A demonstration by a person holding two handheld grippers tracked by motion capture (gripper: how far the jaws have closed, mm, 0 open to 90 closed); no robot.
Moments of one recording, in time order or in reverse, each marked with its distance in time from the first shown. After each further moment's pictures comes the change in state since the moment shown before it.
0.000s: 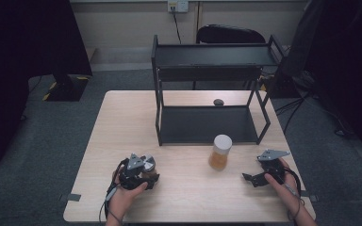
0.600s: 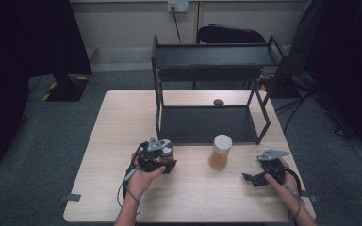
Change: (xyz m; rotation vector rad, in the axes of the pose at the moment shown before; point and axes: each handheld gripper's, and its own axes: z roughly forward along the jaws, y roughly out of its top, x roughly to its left) left arm -0.008 0.060 0.033 -0.012 -0.054 0.048; right arm 0.000 0.000 0.000 0.000 -0.001 0.001
